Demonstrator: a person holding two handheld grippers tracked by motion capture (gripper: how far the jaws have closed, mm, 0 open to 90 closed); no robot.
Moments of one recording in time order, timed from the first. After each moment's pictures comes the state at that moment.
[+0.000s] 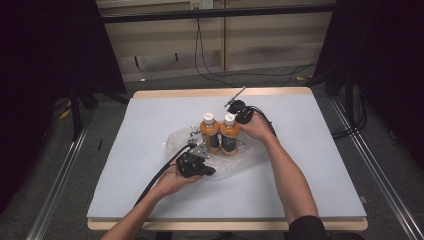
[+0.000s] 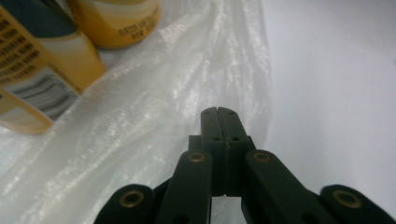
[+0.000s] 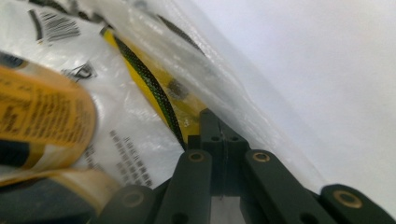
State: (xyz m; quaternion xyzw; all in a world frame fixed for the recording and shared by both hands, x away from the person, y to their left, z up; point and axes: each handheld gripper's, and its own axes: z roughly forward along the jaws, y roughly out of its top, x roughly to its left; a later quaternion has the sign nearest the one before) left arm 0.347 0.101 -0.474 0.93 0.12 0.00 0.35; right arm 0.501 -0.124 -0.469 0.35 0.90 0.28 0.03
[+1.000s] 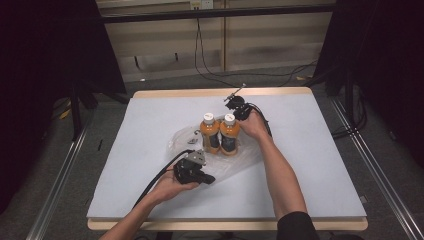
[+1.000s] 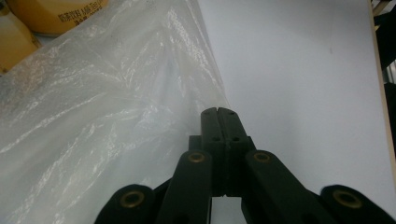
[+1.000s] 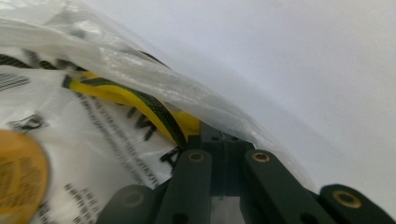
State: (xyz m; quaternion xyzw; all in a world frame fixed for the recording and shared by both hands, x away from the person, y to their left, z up) left arm 0.335 0.110 -0.477 0.92 0.11 -0.05 0.37; right arm 0.513 -0.120 -0.469 0.39 0.87 0.29 0.08
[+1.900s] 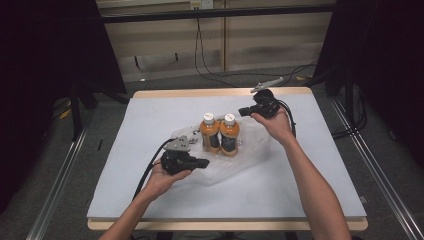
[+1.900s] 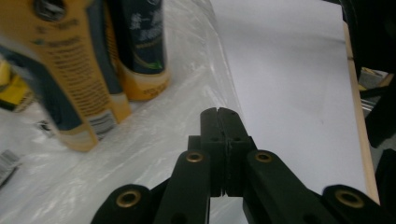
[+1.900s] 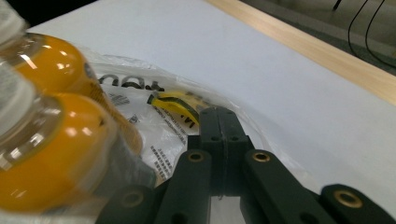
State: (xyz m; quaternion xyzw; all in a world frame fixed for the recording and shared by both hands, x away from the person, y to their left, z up) left arm 0.342 0.143 -0.438 0.86 0.16 0.00 0.48; right arm 0.446 -0.188 -0.398 0.36 0.82 0.43 0.11
